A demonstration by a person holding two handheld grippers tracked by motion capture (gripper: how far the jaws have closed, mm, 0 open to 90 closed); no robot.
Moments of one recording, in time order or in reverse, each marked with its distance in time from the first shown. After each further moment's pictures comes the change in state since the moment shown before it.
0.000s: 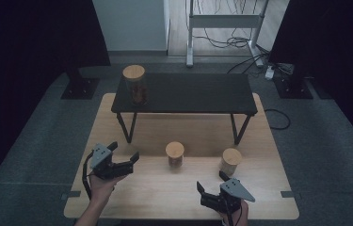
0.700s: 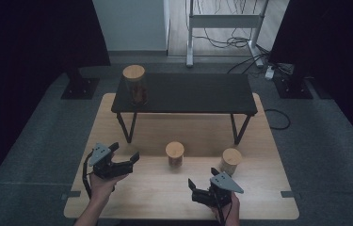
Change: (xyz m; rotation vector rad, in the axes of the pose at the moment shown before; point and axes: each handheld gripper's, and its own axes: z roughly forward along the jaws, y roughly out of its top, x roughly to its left) left arm 0.010 0.002 0.003 0.022 -0.040 -0.071; right arm 0.009 0.014 0.026 0.047 0.033 0.009
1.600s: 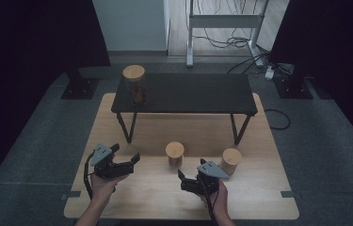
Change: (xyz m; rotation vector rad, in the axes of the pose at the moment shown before) left arm -0.001 -0.003 0.003 0.022 0.023 0.009; right arm 0.008 0.021 0.041 0.024 0.012 -0.008
